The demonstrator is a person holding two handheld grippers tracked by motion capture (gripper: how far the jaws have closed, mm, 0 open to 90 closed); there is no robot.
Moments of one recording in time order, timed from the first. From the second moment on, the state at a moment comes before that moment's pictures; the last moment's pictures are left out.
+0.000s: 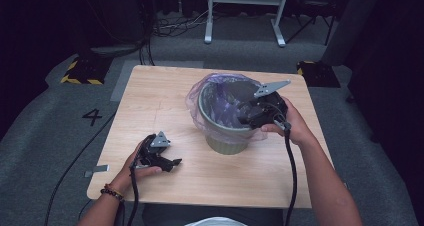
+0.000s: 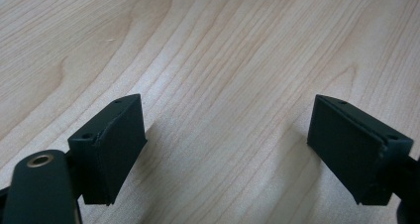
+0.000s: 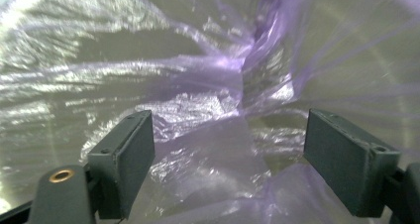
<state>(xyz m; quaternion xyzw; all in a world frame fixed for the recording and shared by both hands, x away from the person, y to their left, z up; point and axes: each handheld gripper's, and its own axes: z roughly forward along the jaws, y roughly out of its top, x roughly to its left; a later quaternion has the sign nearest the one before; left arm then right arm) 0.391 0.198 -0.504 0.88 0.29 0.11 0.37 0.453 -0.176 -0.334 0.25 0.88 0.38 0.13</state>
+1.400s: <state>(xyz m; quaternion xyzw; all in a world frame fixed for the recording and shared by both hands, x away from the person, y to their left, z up) 0.391 0.198 -0.504 0.88 0.29 0.11 0.37 0.401 -0.223 -0.314 0.23 0.84 0.45 0.22</state>
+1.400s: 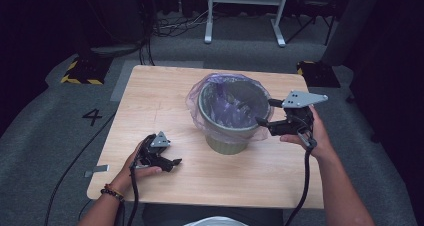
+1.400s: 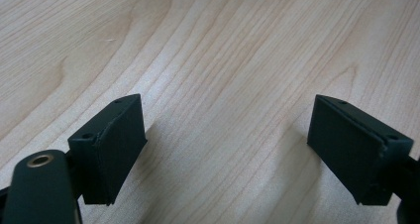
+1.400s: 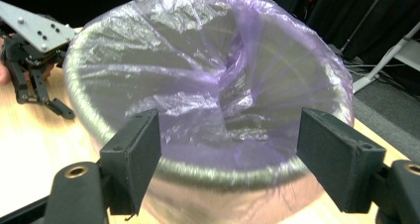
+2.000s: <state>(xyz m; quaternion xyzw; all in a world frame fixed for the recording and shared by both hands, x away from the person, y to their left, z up) 0.391 0.198 -0.504 0.88 0.29 0.11 0.37 0.382 -0.244 -0.331 0.23 0.84 0.44 0.23</state>
